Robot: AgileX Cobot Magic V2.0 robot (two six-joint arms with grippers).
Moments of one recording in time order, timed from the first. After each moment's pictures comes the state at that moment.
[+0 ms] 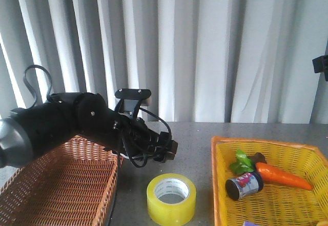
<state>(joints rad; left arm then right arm) -0.47 1.89 -1.75 -0.23 0.74 0.02 -0.11 1.50 -1.84 0.19 1.02 -0.23</state>
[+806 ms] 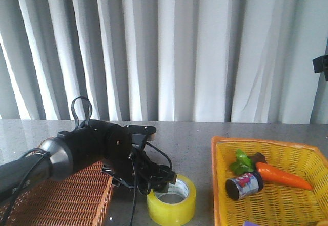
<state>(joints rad) -0.48 2.08 -1.78 -0.11 0.80 -0.14 -0.11 1.50 -1.84 0.19 1.02 -0.23</state>
